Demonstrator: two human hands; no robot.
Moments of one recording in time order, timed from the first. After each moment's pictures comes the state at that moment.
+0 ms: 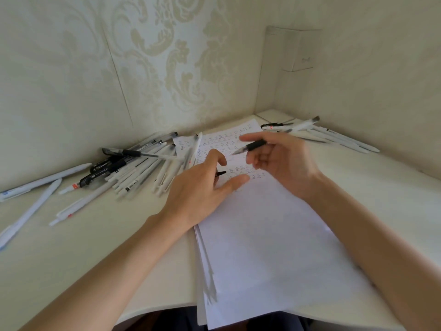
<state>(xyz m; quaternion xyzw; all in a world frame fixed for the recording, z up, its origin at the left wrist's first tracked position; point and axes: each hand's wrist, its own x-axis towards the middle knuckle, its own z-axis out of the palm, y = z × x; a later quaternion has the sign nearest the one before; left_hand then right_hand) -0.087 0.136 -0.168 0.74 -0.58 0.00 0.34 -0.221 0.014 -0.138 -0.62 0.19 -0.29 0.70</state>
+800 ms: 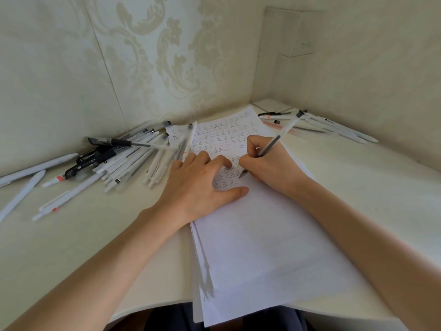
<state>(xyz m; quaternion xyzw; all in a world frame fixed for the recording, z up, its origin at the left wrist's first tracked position) -0.087 0.132 -0.176 0.77 -0.61 -0.02 0.20 -0.209 0.022 -0.164 -0.81 0.32 -0.29 0.39</state>
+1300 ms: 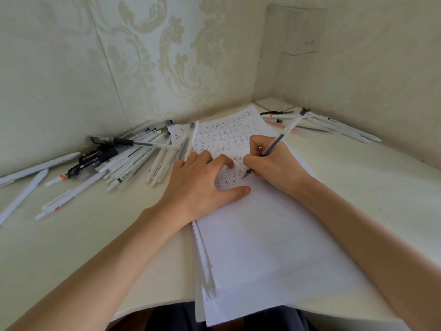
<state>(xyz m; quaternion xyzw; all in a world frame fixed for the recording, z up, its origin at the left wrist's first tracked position) -0.087 0.133 -0.175 0.77 -0.61 -0.02 0.20 -0.210 0.020 -0.166 -0.81 0.31 -0.30 0.40</state>
